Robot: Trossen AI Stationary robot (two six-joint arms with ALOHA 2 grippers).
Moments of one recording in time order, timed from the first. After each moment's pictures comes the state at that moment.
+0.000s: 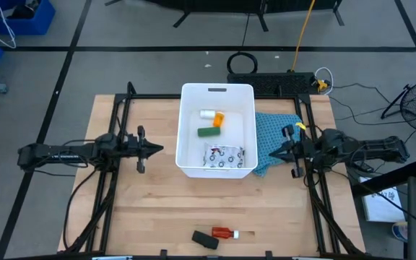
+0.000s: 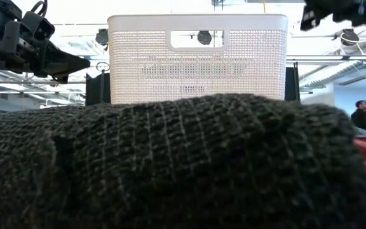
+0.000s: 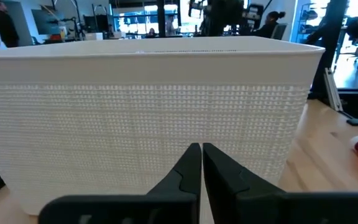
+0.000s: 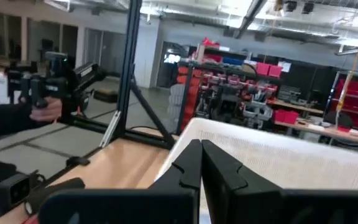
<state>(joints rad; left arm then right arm) 0.11 0.30 0.01 0.27 0.03 0.02 0.03 0.34 0.27 0.22 -0.18 -0.15</state>
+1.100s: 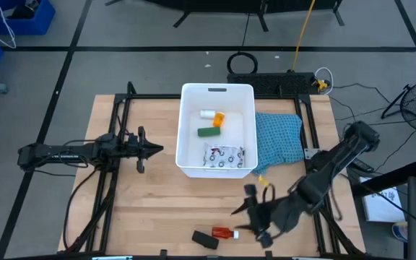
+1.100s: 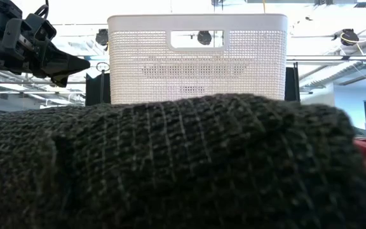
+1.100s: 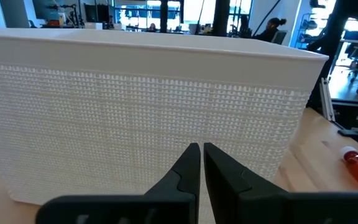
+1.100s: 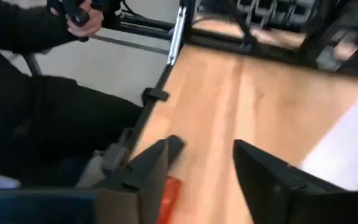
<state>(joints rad) 0.11 0.30 0.01 0.26 0.03 -0.06 0.72 1.52 1.31 -0.35 0.40 0.24</state>
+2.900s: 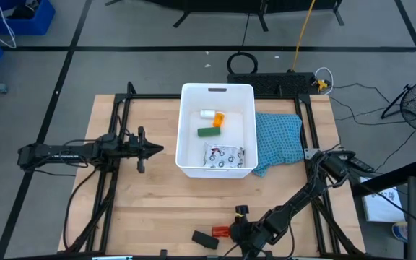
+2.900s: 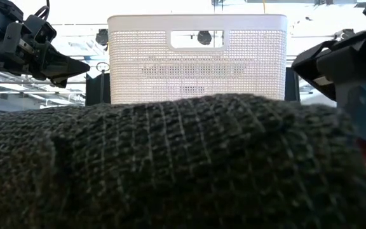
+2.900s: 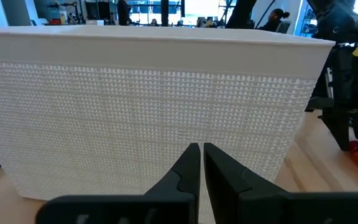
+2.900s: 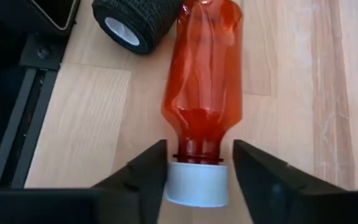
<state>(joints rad) 0.11 0.30 0.01 0.23 0.02 -0.03 0.76 2.01 1.23 -0.27 0.36 0.54</state>
